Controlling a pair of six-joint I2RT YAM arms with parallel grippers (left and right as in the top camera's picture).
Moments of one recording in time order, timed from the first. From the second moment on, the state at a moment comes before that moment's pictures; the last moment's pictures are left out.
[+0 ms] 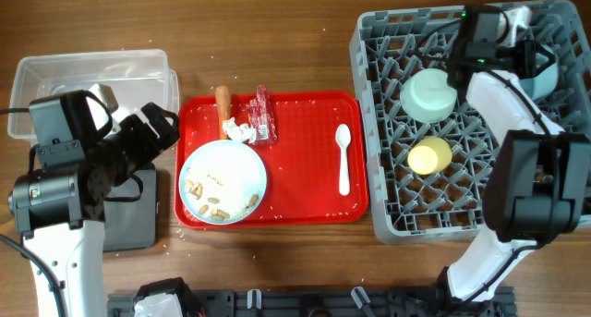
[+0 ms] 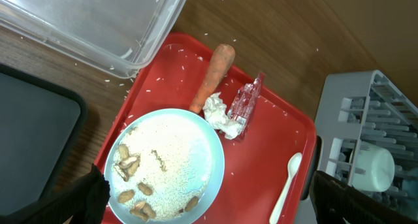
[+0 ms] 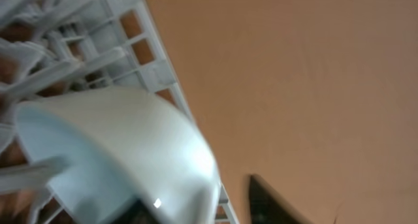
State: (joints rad) left arm 0.19 1.08 1.19 -1.06 0.28 -0.47; right arm -0.05 1.96 1.33 -0.12 1.23 -0.45
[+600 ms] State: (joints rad) left arm 0.19 1.08 1.19 -1.06 0.28 -0.47; right arm 0.29 1.74 1.33 -0.18 1.14 -0.44
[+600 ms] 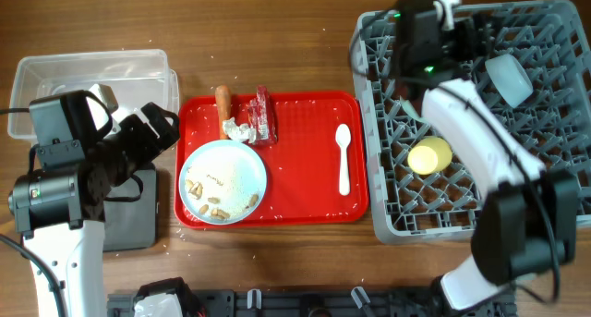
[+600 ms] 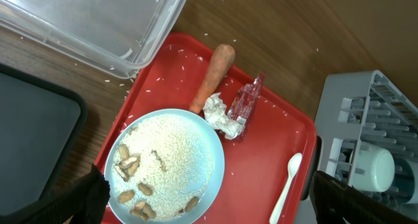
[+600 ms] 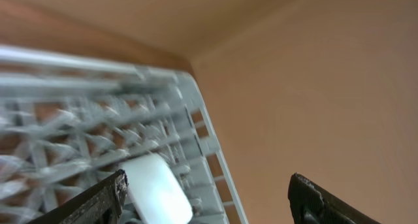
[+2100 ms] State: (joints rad) left arm 0.20 1.08 1.19 -1.06 0.28 -0.47; right arm 0.61 1.83 1.26 -0.79 0.22 0.57
